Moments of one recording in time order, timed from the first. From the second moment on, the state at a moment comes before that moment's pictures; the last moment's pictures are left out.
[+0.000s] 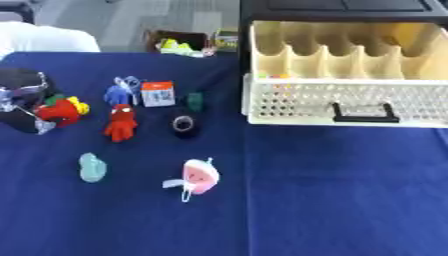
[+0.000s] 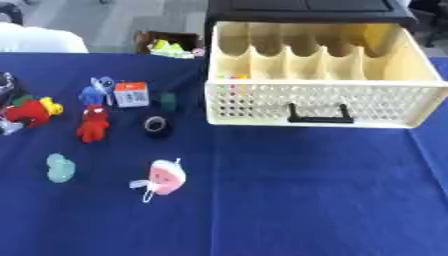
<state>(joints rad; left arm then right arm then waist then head) -0.90 0.80 -0.15 -1.02 -0.85 -0.35 -0.57 -0.52 -0.58 -0.08 -1.99 0.06 0.23 -0.69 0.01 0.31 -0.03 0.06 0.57</state>
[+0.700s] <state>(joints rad) -1.09 0.70 -0.14 -1.10 -0.77 -0.30 -0.58 -0.52 -0.58 -0.08 -1.99 0.06 0.23 -0.69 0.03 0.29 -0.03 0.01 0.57</state>
